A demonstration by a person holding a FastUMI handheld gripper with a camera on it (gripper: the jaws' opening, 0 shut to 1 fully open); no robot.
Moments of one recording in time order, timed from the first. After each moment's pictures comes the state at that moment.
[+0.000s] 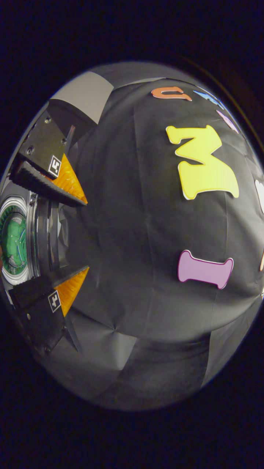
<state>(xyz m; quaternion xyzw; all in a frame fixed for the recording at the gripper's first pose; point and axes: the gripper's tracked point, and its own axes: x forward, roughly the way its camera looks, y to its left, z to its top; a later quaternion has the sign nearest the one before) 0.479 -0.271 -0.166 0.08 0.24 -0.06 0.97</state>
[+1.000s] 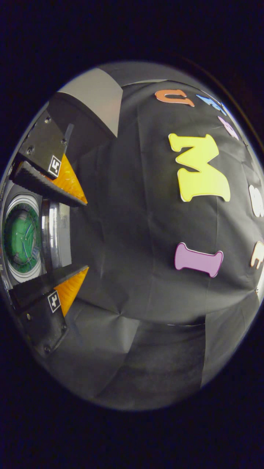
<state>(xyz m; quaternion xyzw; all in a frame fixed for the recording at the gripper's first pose) 0.392 -0.259 -0.175 0.07 0.22 -0.10 0.97</state>
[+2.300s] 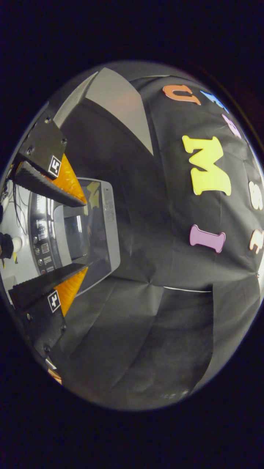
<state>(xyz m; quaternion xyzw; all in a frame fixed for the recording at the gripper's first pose) 0.193 -0.197 -0.197 0.08 0.27 -0.19 0.94</state>
